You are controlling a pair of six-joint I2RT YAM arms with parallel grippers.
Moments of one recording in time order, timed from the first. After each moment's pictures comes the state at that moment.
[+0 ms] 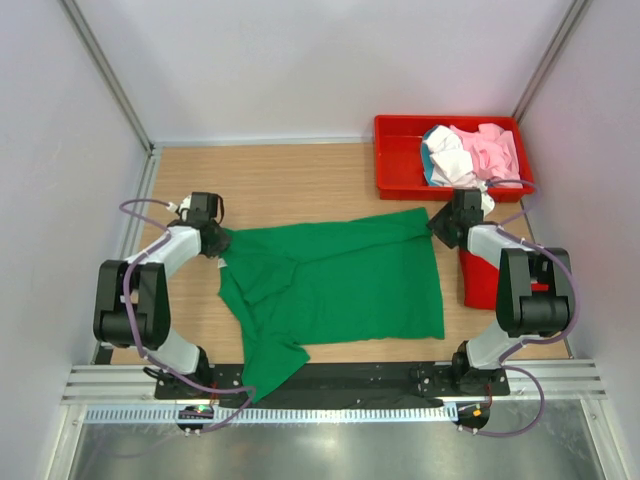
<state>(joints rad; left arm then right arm) -0.08 1.56 0.89 -0.36 -0.21 -0.73 -0.02 1.60 0.84 -0.07 0.07 0.74</state>
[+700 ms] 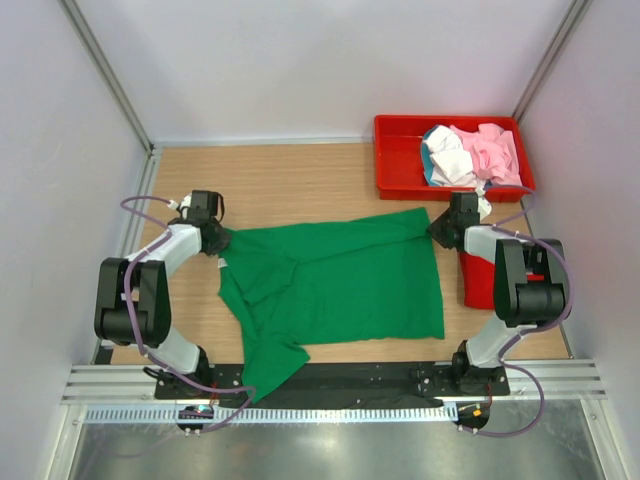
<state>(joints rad) -0.08 1.58 0.91 -0.36 -0.21 -0.71 -0.02 1.67 0.82 0.02 0.06 0.78</state>
